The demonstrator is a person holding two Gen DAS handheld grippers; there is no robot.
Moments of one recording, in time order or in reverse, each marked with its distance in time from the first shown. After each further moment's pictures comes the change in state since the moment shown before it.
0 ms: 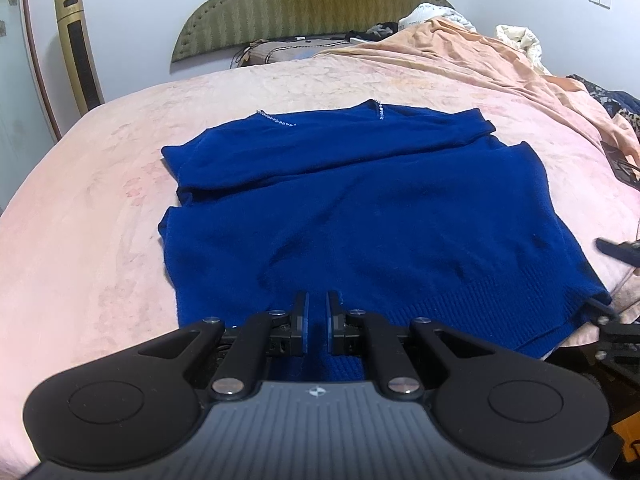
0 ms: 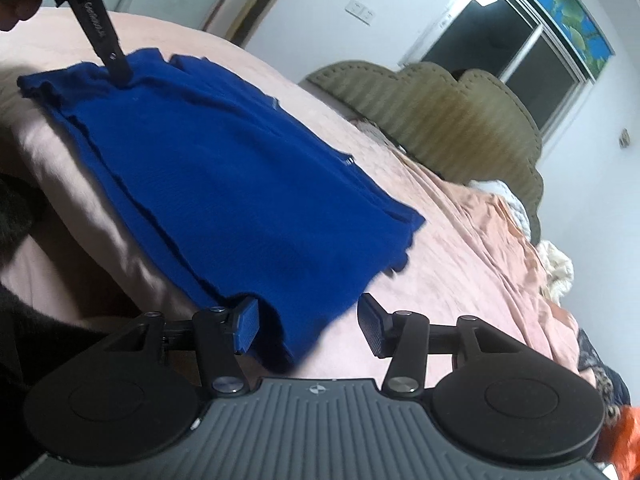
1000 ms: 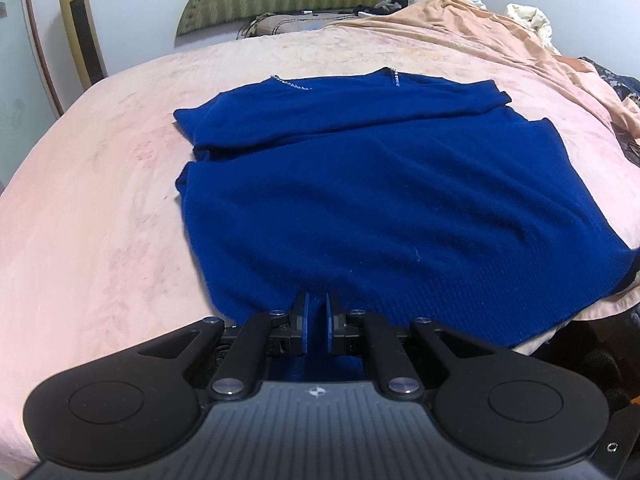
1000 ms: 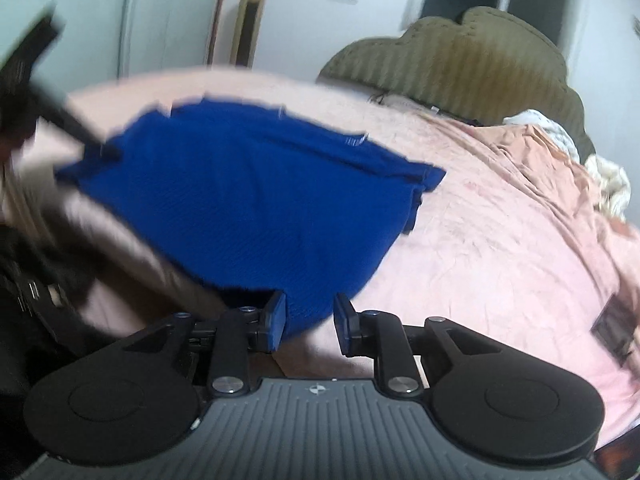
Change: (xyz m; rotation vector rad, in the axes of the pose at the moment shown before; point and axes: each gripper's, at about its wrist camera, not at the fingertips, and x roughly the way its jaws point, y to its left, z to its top) left arm 0.002 0.017 -0.018 -0.008 0.077 0.013; right arm -0.032 -0.077 -0.019 0.343 0.011 0.257
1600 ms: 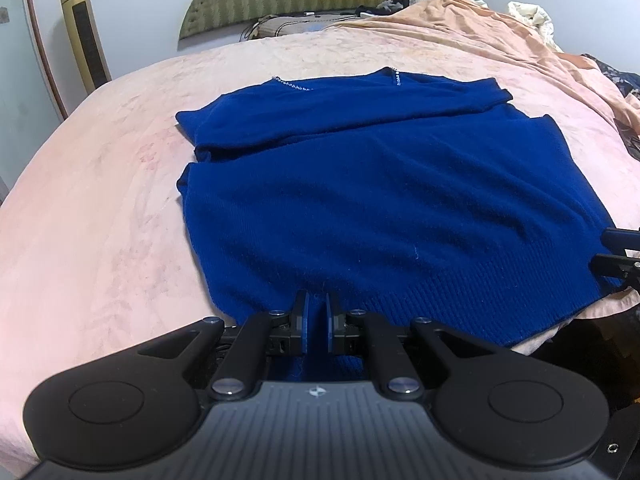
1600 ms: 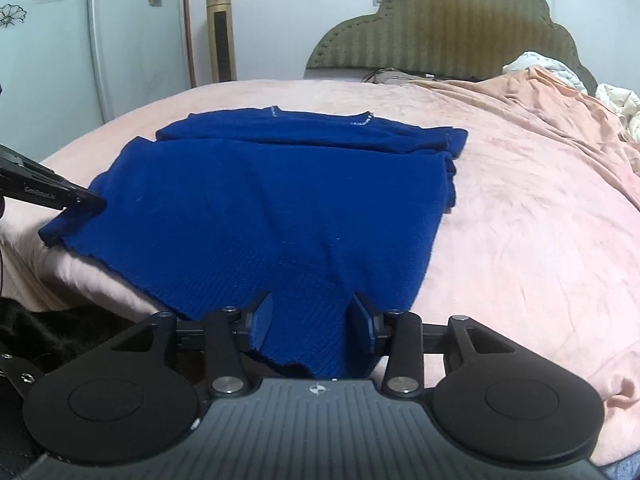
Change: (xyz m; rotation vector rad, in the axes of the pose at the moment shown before) left arm 0.001 -0.004 -0.001 0.006 -0.001 0.020; right arm 0.054 0.005 0.005 0.187 0.035 0.059
